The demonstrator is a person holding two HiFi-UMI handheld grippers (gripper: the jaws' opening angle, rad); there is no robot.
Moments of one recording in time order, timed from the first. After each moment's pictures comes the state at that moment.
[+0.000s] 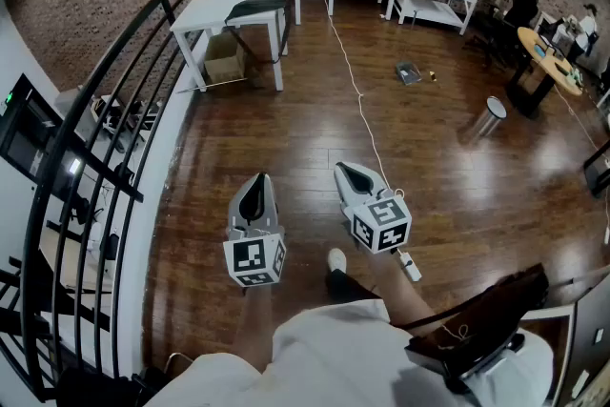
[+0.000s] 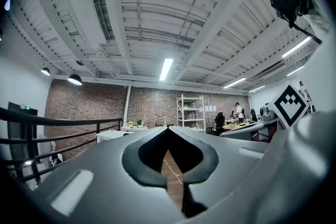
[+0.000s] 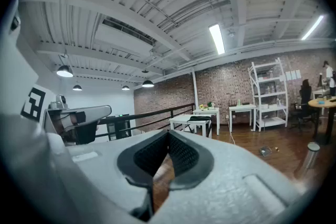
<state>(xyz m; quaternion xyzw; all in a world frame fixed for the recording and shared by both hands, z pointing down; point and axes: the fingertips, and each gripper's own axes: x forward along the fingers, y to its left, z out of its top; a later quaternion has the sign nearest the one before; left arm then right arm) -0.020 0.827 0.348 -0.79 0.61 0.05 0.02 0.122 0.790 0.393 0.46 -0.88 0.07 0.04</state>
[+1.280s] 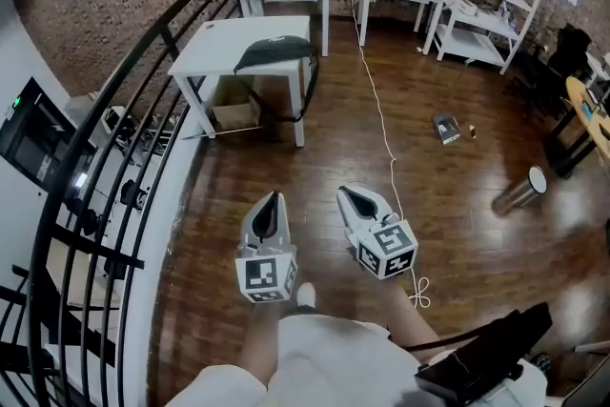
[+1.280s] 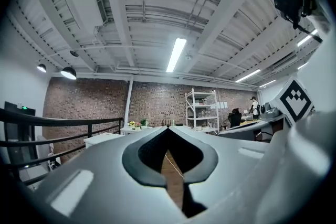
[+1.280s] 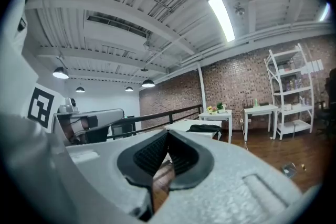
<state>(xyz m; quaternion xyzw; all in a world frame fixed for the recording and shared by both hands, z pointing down) -0.042 0.330 0.358 -0.79 0.61 0.04 0.01 0.075 0.306 0.393 0.42 -0.91 0.07 0.03</state>
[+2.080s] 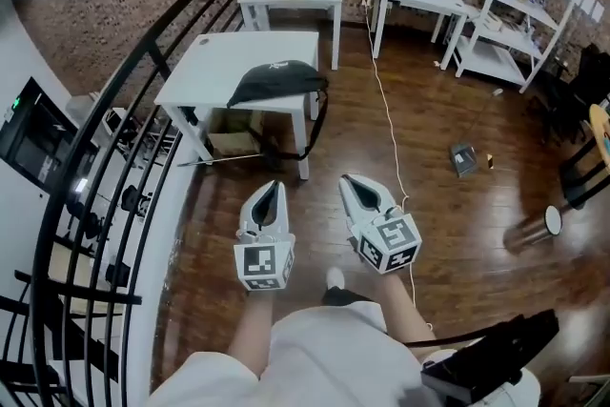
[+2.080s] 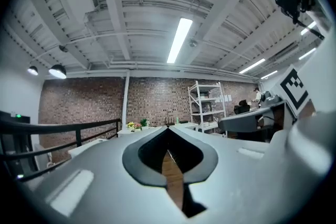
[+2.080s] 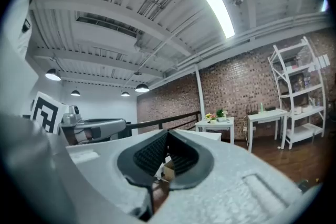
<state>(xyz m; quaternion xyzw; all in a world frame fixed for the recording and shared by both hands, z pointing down) -0.066 0.004 0.365 -0.79 0.61 0.01 0.02 0.055 -0.017 0.379 0.41 -0.91 0.06 0.00</state>
